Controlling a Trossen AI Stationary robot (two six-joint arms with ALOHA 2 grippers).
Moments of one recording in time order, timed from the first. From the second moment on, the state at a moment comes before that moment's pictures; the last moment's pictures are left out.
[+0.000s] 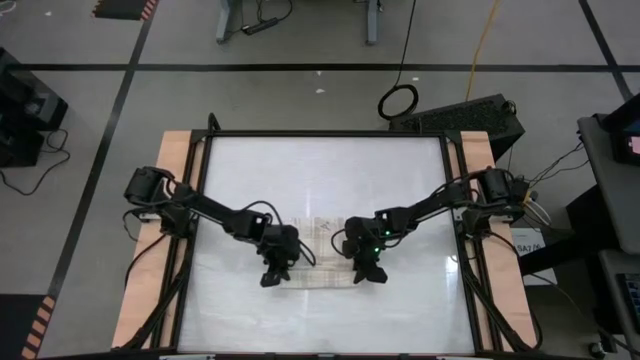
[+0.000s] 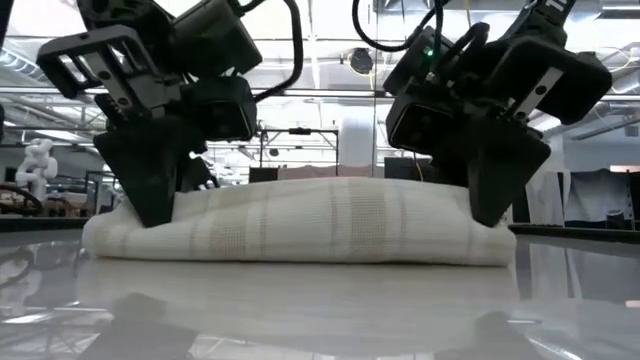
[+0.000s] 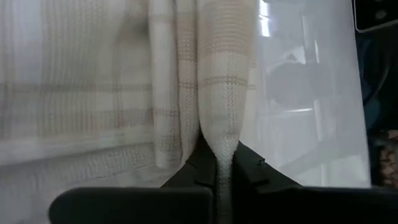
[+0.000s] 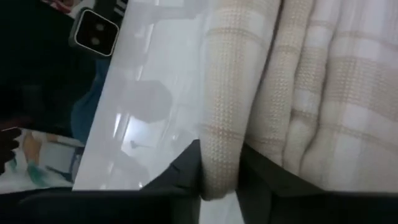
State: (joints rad) left arm -0.20 1.71 0.78 -0.12 0.49 -0.32; right arm 0.11 1.83 0.81 0.06 -0.67 0.22
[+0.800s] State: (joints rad) left arm -0.19 1.71 0.78 -0.12 0.47 -0.36; right arm 0.54 1.43 0.80 -0.15 0.36 0.22
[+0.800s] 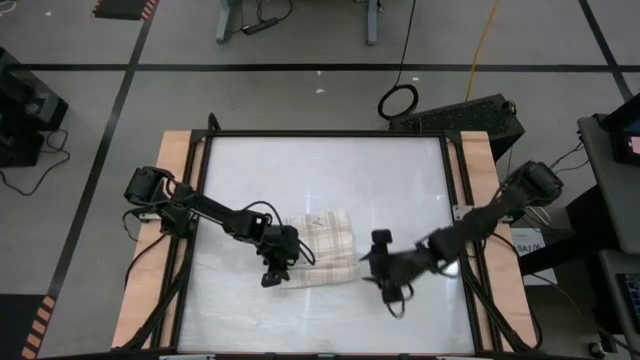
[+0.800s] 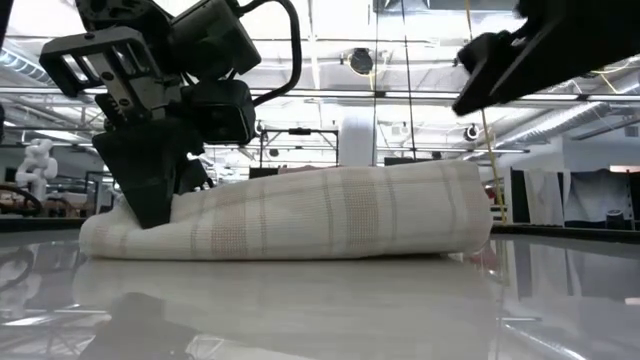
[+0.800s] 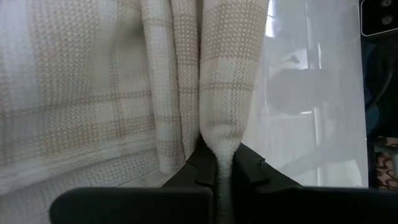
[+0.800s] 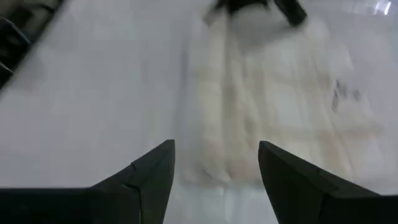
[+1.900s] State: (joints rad) left arm -0.19 1.71 0.78 -0.12 0.43 -0.36; right arm 0.60 1.90 0.96 -0.08 0.69 0.15
